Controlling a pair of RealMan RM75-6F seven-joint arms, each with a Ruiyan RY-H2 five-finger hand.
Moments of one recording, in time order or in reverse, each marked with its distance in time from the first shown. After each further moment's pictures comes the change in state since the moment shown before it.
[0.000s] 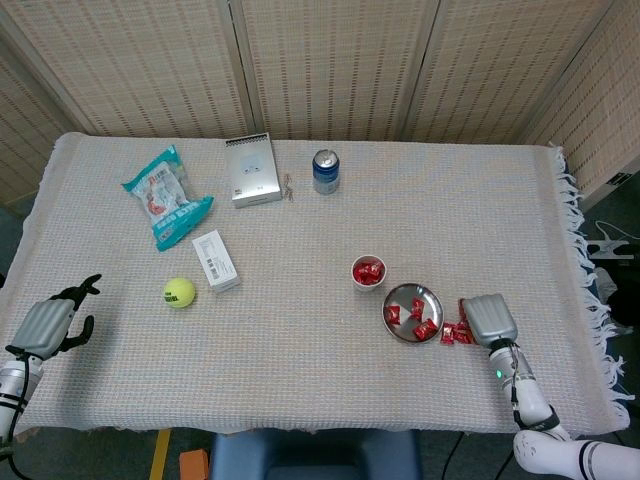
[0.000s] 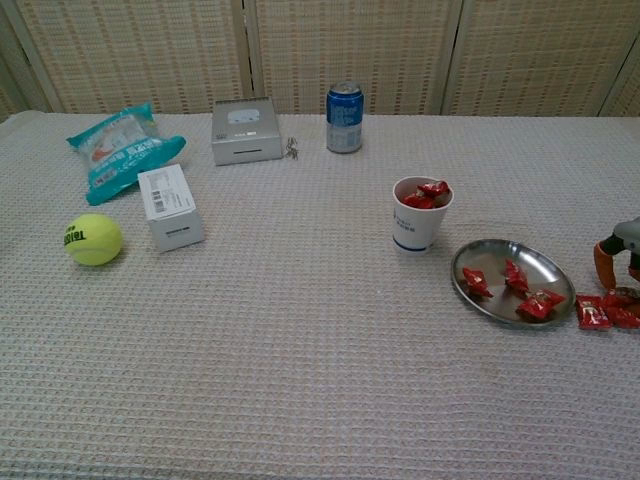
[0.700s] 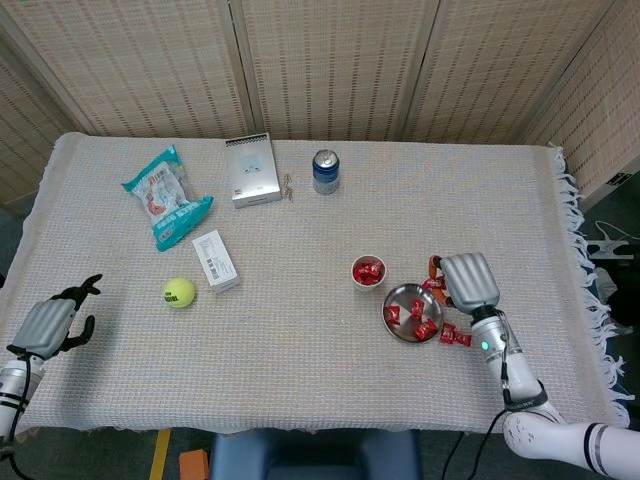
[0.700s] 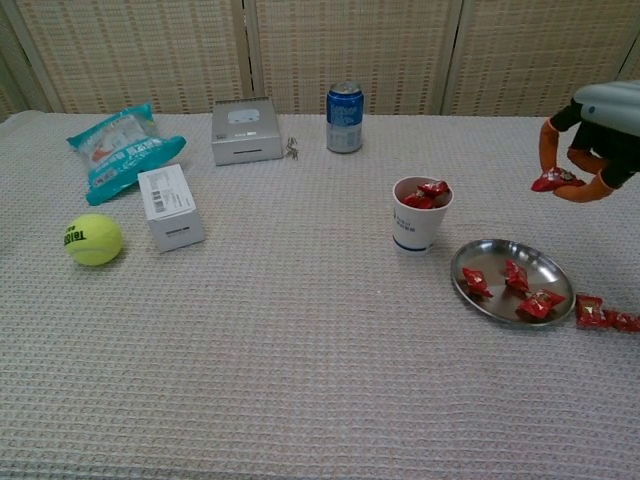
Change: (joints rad) left arm -0.002 -0.004 -0.002 0.001 -0.007 -0.005 0.006; right arm 0.072 0.119 0.204 -0.252 -0.062 0.053 0.089
